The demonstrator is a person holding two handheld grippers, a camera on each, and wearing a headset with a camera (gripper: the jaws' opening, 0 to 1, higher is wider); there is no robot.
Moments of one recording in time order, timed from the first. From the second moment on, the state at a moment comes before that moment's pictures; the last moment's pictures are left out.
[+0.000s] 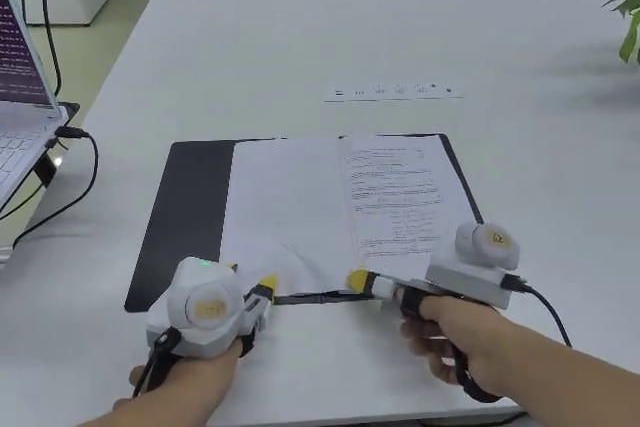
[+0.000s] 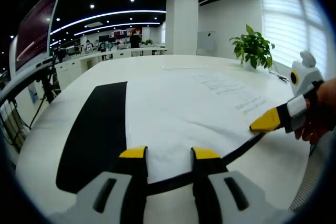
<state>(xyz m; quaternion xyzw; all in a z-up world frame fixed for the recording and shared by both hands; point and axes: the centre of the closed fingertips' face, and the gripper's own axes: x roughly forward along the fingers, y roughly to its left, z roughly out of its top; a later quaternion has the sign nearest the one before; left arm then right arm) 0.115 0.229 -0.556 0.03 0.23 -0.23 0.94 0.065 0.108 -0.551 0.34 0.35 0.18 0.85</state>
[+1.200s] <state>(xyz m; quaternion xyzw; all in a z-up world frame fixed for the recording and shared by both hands) 0.101 0.210 -0.498 -0.05 0.33 -0.27 0.91 0.042 0.041 -0.433 0.27 0.24 0.09 0.93</state>
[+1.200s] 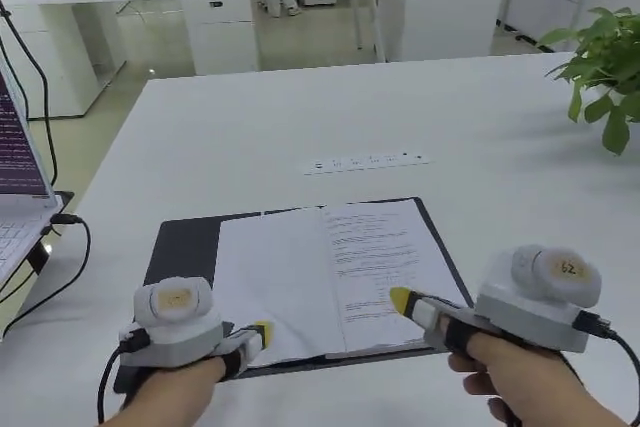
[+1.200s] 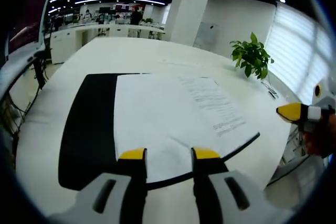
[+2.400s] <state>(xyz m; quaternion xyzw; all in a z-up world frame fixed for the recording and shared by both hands) 0.065 0.236 -0.436 0.03 0.24 -0.27 0.93 0.011 -0.042 -0.435 0.10 0.24 0.05 0.96</state>
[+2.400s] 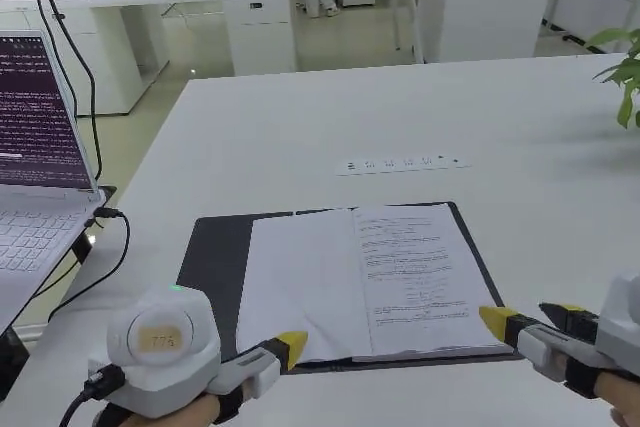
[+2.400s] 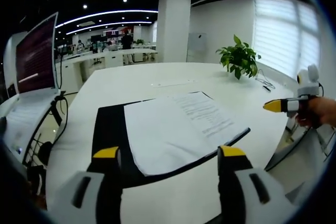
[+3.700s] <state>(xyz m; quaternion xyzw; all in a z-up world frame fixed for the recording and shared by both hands) 0.061 0.183 -0.444 0.04 0.26 -0.32 0.91 -0.012 -0.068 -0.422 0.02 0.22 0.05 0.97</state>
